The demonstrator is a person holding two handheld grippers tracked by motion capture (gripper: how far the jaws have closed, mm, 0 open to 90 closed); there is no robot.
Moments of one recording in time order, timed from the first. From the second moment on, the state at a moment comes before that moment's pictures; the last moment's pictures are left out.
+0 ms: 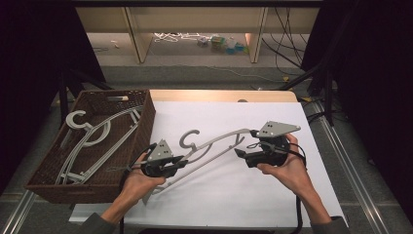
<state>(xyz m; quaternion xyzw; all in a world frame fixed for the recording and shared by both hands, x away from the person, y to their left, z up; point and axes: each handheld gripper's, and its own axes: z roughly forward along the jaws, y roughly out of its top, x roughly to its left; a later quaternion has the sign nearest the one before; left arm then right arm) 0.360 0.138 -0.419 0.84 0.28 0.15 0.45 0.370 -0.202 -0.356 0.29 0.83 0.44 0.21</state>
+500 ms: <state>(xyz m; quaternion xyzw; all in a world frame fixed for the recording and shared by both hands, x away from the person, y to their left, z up) 0.357 0.155 -0.411 0.81 0.33 0.12 0.48 0.342 -0.204 -0.372 0.31 0.78 0.49 0.24</state>
